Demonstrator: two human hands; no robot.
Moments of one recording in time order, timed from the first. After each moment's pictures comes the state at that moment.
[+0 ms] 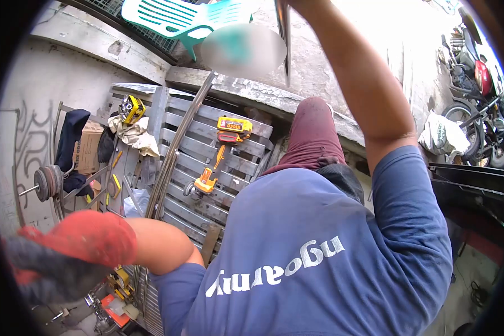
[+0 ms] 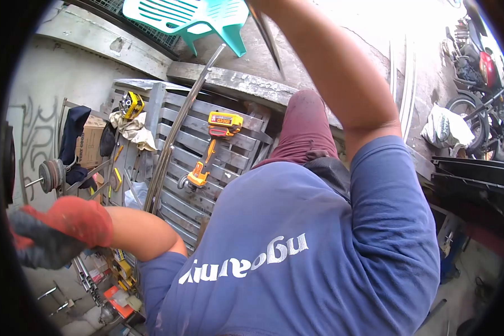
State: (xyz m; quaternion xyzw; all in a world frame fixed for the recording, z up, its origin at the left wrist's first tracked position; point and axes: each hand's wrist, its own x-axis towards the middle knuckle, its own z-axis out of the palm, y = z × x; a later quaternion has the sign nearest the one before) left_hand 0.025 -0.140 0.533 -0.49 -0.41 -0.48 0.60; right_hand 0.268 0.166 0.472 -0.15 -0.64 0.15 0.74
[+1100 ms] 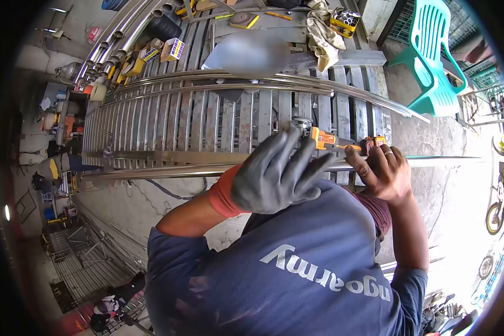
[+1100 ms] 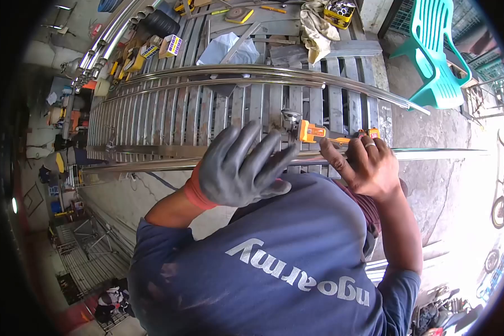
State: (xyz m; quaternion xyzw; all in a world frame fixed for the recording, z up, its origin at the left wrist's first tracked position) left_hand 0.068 -0.339 0.343 -0.54 -0.75 0.04 0.38; right_hand 0.144 -0.024 0.304 0.28 -0.93 0.00 0.25
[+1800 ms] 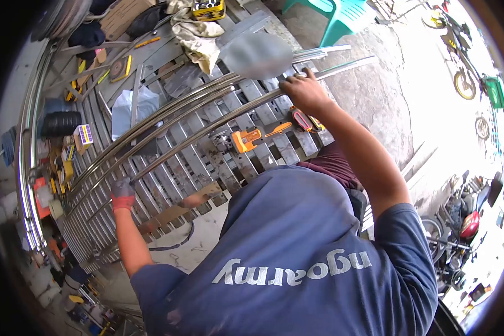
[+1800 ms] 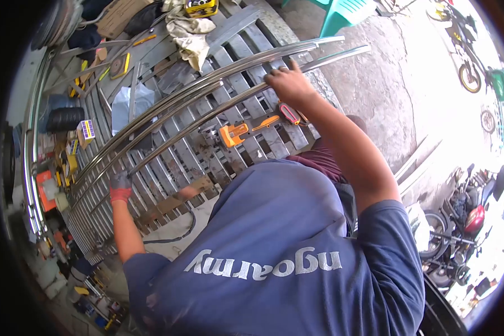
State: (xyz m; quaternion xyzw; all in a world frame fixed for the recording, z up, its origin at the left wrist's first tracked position) left_hand -0.228 -0.644 0.089 -0.31 -0.95 0.06 -0.05; right_hand 0.057 0.081 0.138 -0.02 -1.00 0.04 -0.03
